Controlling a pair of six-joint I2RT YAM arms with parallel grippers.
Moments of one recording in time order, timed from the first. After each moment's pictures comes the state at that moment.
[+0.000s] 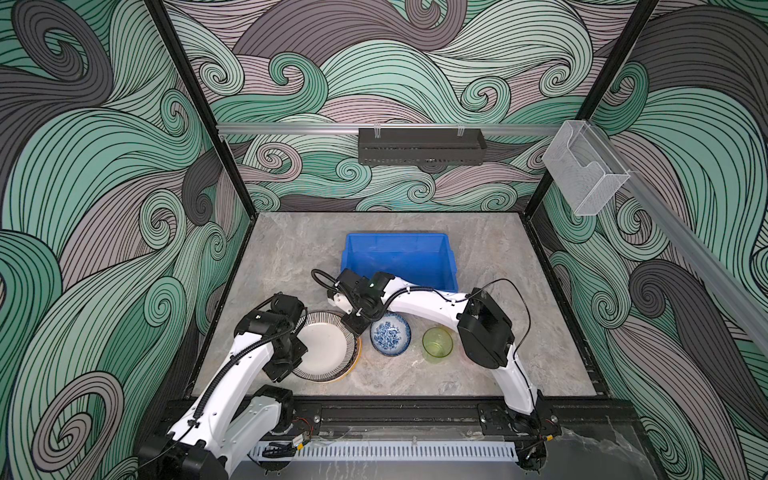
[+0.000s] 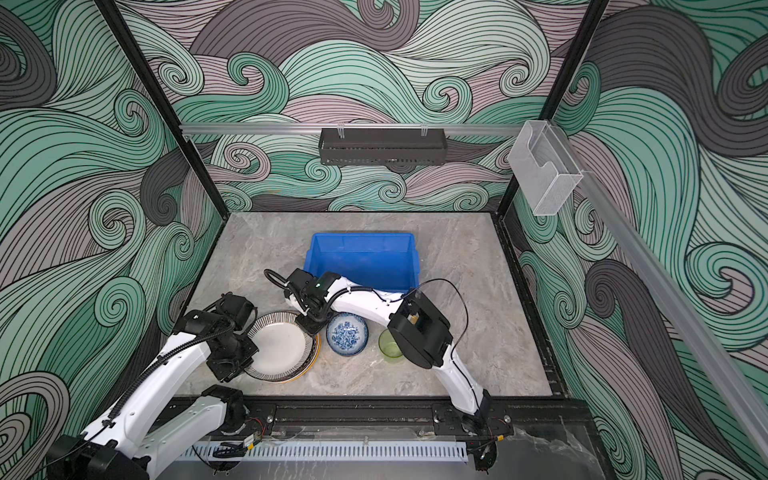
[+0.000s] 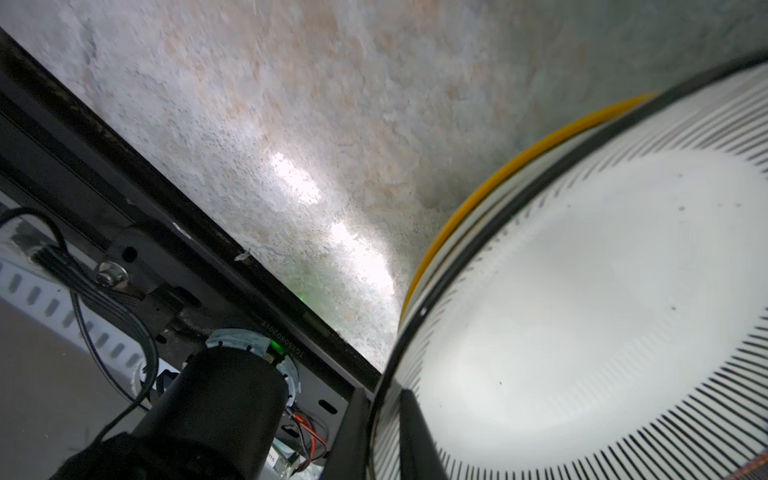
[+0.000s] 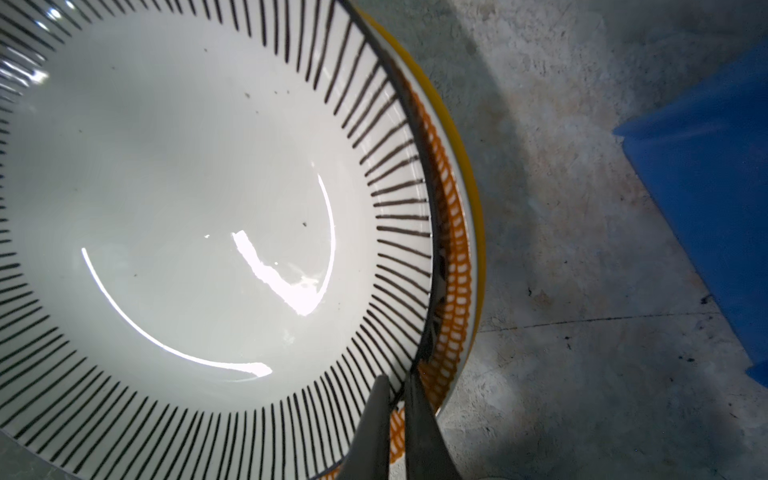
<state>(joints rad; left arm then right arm) -0.20 0.92 0.70 -1.36 -0.05 -1.05 1.05 2.18 1.79 -0.88 -0.21 0.11</state>
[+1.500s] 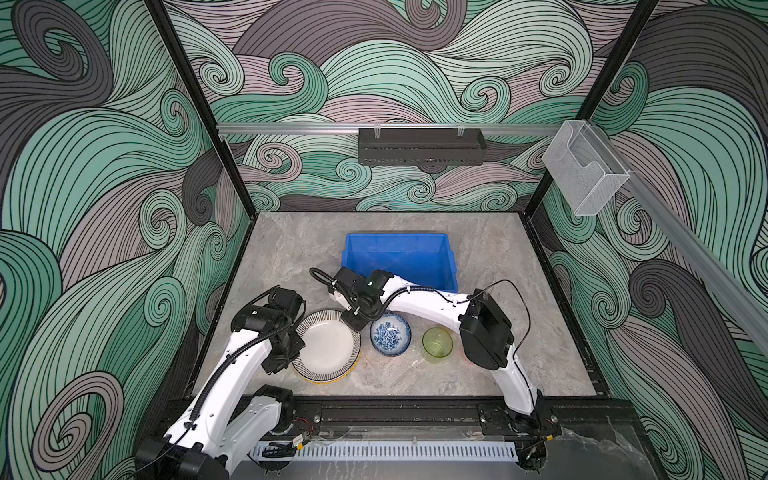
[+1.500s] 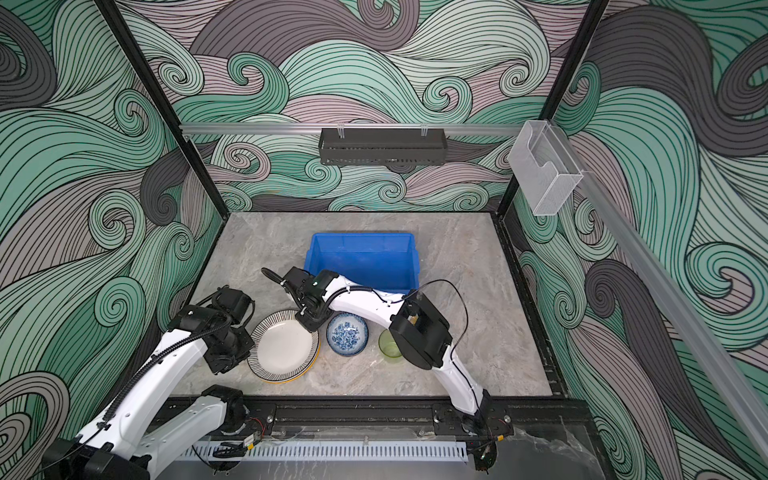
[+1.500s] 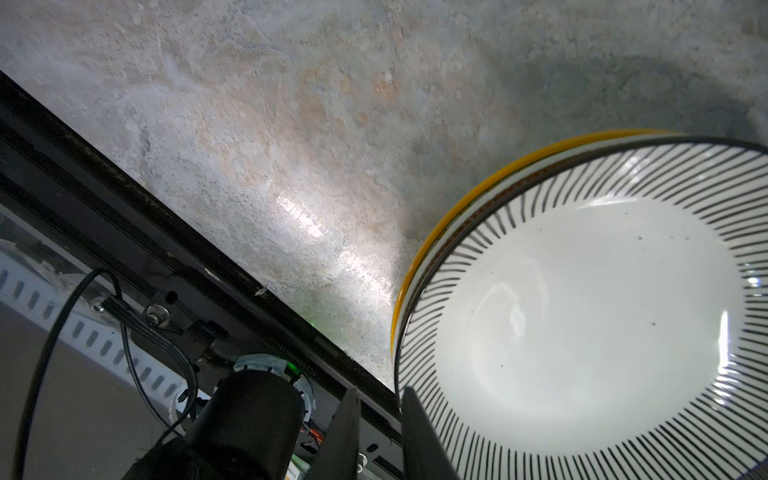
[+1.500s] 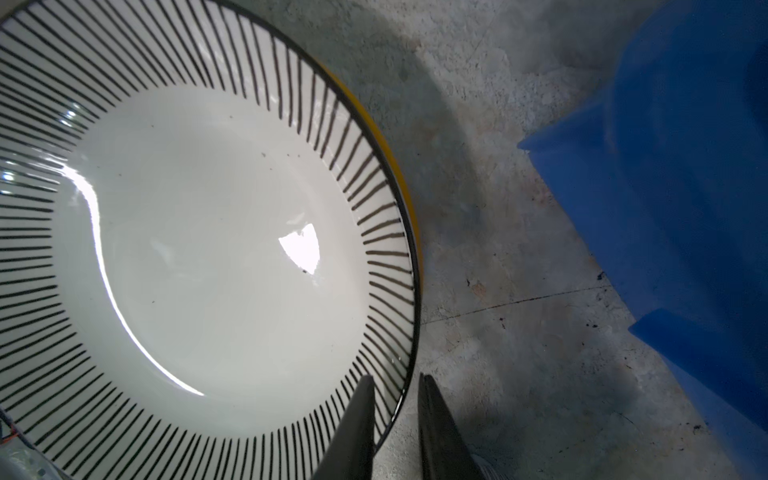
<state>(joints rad) -0.20 0.93 0.76 -1.37 -0.12 -0.96 1.06 2.18 1.85 -0.94 -0.07 0.13</state>
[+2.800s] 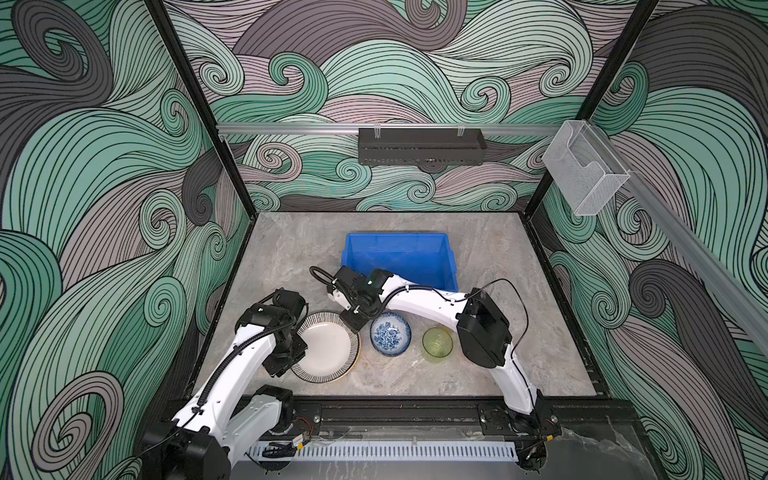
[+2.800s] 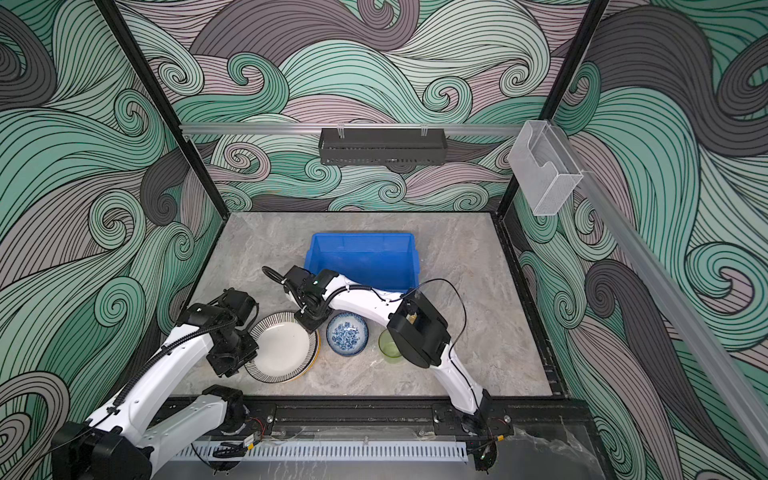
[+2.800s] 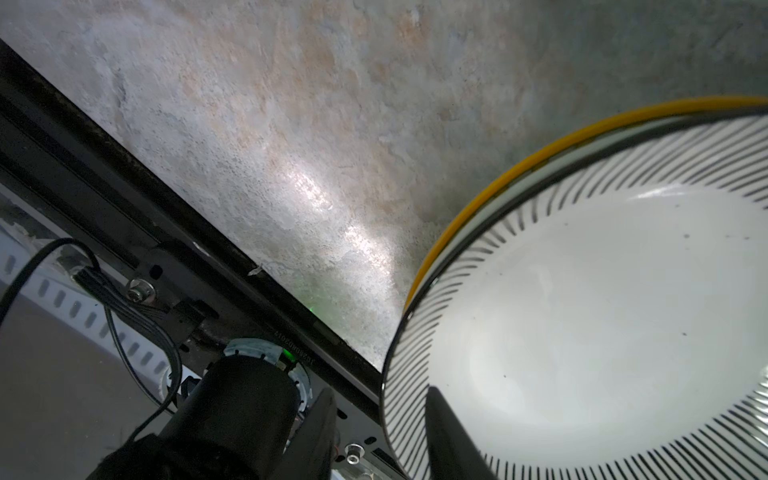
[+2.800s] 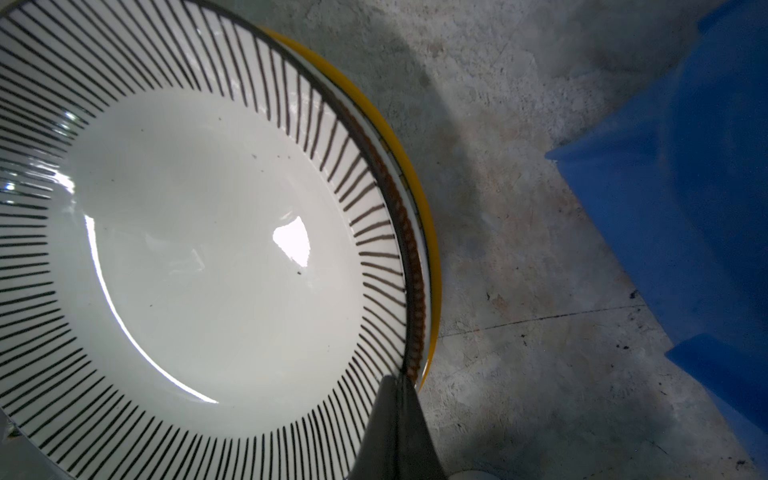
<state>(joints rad) -0.20 0.98 0.72 -1.35 -0.08 -1.00 1.05 2.20 1.86 -0.92 -0.14 0.13</state>
